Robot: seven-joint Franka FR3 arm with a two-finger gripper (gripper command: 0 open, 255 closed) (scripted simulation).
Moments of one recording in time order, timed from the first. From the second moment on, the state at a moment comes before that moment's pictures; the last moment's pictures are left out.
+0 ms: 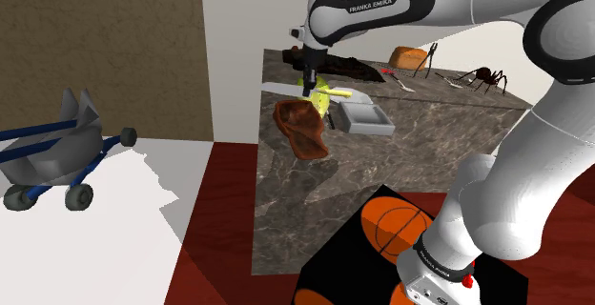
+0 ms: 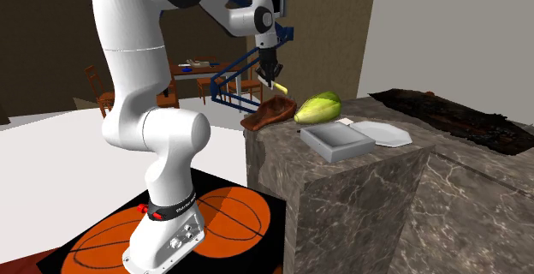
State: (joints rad) arm 0.35 -0.06 -0.37 -2.00 -0.10 2.03 -0.84
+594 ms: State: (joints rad) arm 0.35 -0.03 -0.37 -2.08 -0.09 2.15 -0.84
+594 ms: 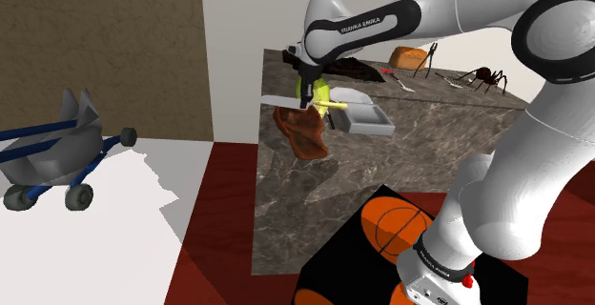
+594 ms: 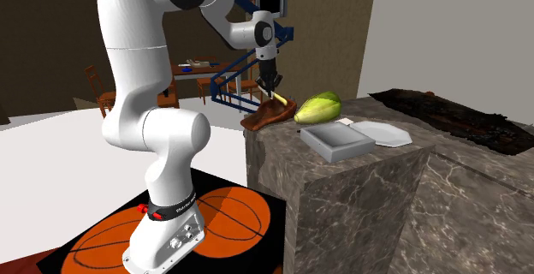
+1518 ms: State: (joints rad) arm 0.34 -0.01 -0.38 -2.10 -0.09 2.19 -0.84
